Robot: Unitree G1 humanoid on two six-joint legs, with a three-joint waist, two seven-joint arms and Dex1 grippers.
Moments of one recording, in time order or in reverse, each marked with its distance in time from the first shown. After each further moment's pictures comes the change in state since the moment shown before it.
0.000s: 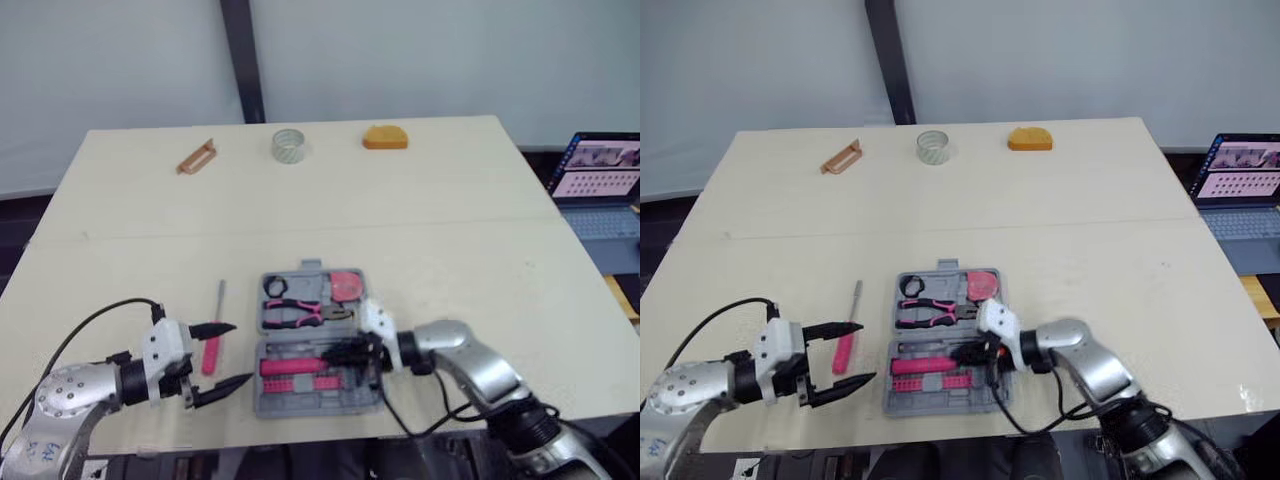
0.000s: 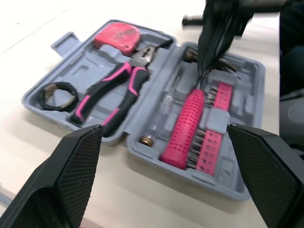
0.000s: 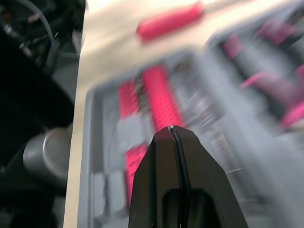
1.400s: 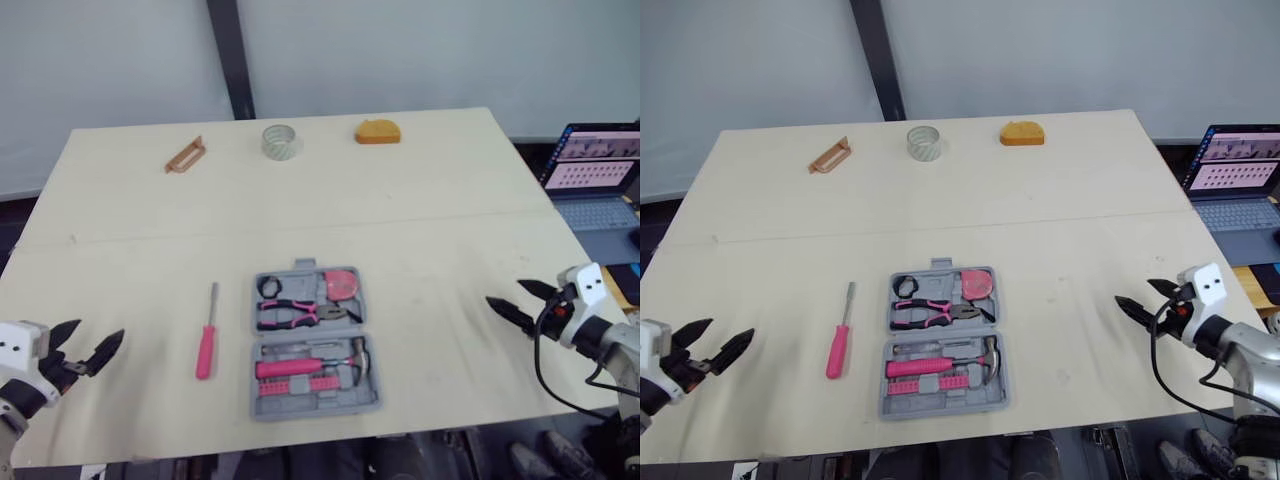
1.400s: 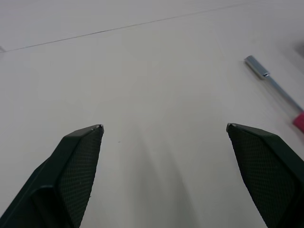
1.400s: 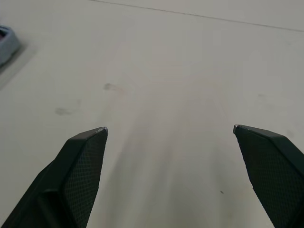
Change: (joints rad) left arm 0.058 -0.144 0.392 0.358 -0.006 -0.032 0.297; right arm 0.171 -0.225 -0.608 0.405 0.053 -0.195 -0.084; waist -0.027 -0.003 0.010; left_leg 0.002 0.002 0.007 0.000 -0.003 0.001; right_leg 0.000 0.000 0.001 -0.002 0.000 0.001
